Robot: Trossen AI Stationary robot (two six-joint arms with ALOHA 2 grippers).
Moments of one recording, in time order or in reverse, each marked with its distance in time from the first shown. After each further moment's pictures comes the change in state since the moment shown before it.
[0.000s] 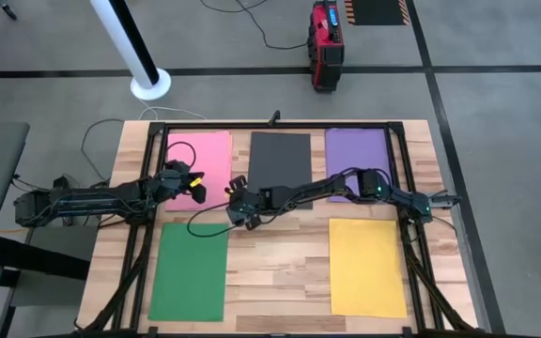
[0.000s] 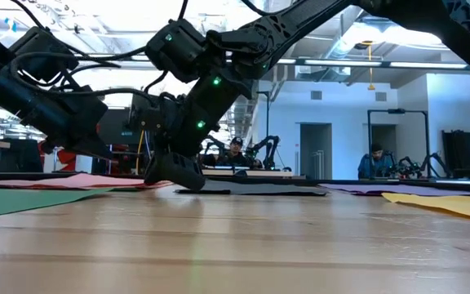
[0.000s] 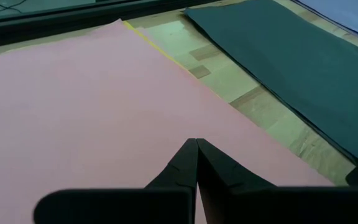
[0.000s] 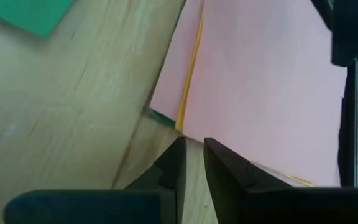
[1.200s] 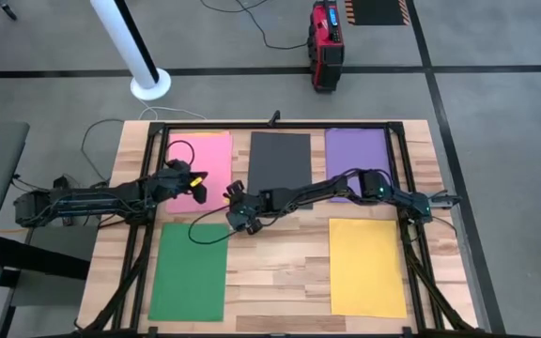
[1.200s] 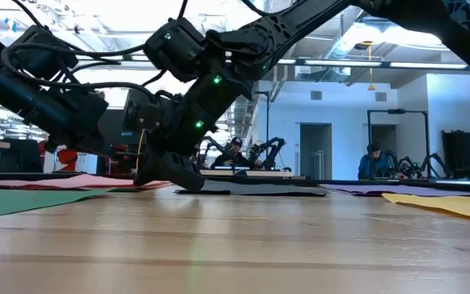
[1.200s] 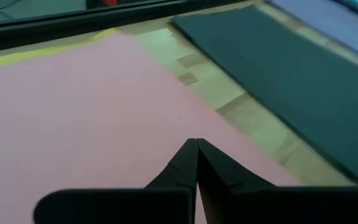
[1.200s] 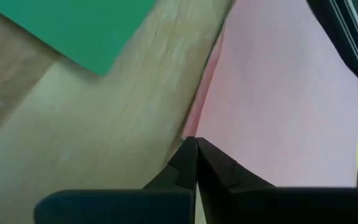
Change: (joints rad) left arm 0.000 -0.001 0.000 0.039 0.031 0.010; right arm 0.009 0.001 0.000 0.024 -0.102 -0.046
